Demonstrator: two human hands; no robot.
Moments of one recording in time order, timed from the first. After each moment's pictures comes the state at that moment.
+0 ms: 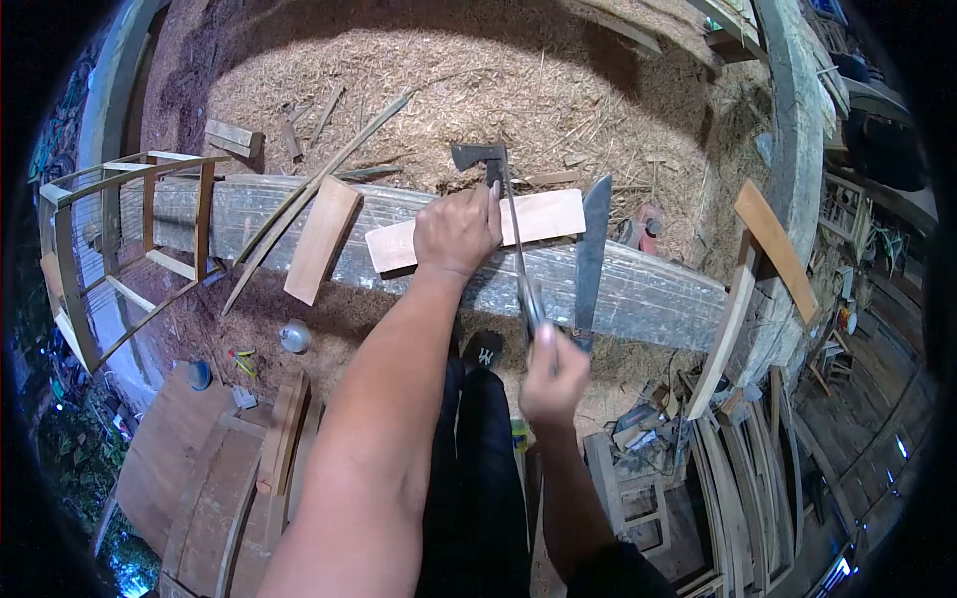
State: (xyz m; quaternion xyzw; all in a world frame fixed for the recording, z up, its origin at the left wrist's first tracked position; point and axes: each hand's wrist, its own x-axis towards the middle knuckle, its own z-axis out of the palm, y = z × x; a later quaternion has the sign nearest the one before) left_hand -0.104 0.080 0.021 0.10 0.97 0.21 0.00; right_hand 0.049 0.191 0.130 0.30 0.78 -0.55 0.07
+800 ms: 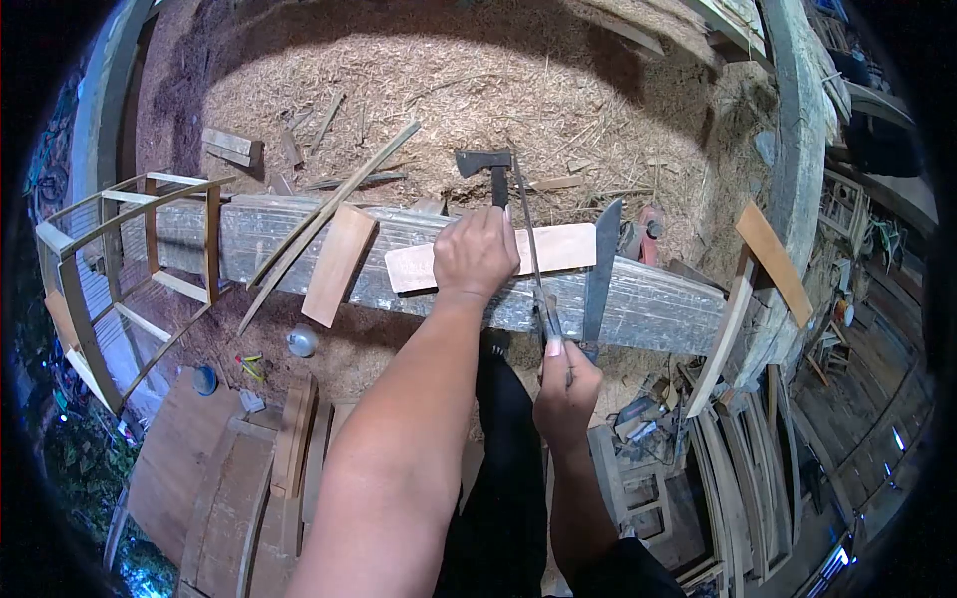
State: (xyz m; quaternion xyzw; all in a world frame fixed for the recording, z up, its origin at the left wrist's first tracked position) left_hand -0.107 0.080 0.021 0.07 0.97 0.23 0.03; right_hand 0.020 0.183 0.155 0.37 0.75 -0.53 0.13
